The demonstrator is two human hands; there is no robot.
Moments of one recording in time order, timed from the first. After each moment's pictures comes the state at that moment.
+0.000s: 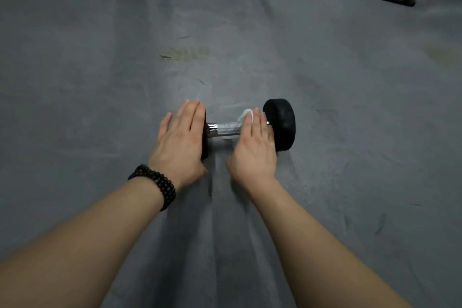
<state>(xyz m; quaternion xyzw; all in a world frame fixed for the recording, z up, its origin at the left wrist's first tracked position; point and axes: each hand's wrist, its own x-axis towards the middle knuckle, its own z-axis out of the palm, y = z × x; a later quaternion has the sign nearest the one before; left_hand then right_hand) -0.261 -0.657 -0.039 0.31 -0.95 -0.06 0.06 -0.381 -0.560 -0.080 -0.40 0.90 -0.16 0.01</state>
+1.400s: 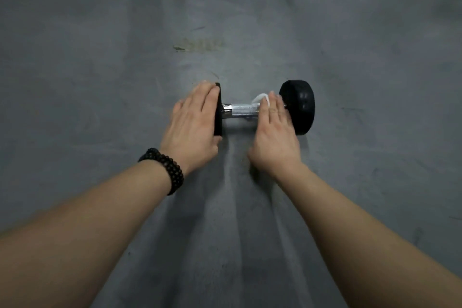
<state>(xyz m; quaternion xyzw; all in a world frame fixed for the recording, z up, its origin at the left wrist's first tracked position) -0.275 -0.693 -0.046 0.29 -0.95 -0.05 0.12 -0.412 -0.577 -0.081 -0.46 0.88 -0.11 0.02</state>
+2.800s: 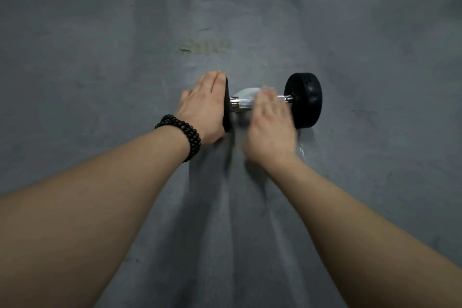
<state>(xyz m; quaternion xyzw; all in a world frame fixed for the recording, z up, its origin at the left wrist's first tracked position) -0.309 -0.730 -0.042 0.31 -0.95 -0.08 0.06 -0.408 -0.613 -0.075 -0.48 0.88 -0.03 -0.01</state>
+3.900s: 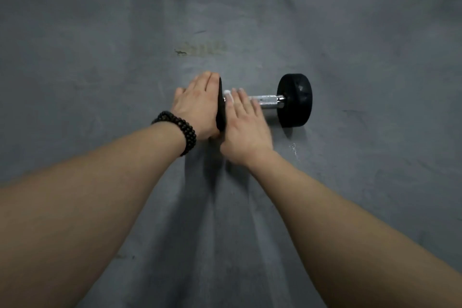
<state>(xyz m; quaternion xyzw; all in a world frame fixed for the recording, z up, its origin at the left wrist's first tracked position) -0.314 -0.731 -0.036 0.33 -0.94 -0.06 0.05 -0.390 -0.625 -0.063 -0.53 0.85 -0.03 0.02</state>
